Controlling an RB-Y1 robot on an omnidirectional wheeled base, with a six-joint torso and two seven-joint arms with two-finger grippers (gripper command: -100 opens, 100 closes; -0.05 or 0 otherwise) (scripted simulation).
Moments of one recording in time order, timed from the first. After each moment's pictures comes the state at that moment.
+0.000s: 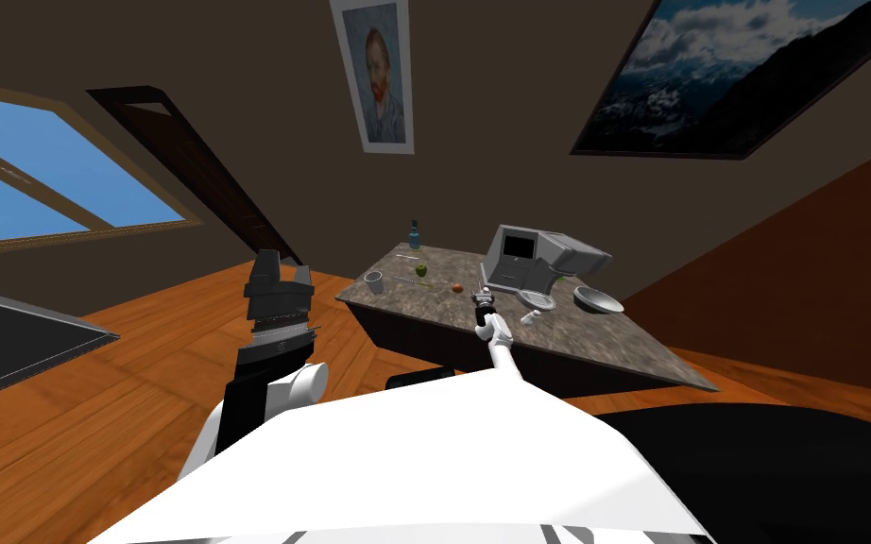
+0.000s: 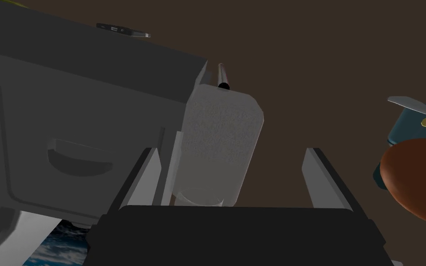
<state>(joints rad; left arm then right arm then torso) 0.47 0.00 0.03 -2.37 -0.08 -0.35 -0.09 -0.08 -0.07 -0.30 -1.32 1.07 0.12 0.69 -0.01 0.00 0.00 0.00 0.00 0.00</state>
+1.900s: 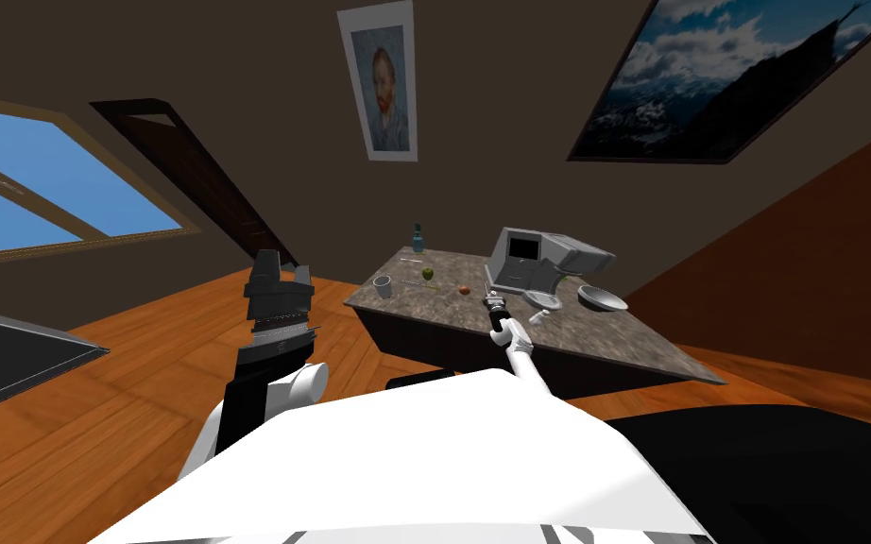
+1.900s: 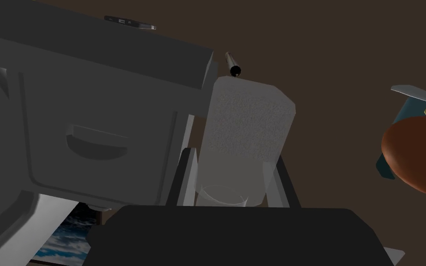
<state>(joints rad) 0.47 0.00 0.03 -2.37 -0.08 -0.35 -0.09 0.01 -0.24 -0.27 -1.32 0.90 0.05 0.69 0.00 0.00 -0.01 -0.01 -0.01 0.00</state>
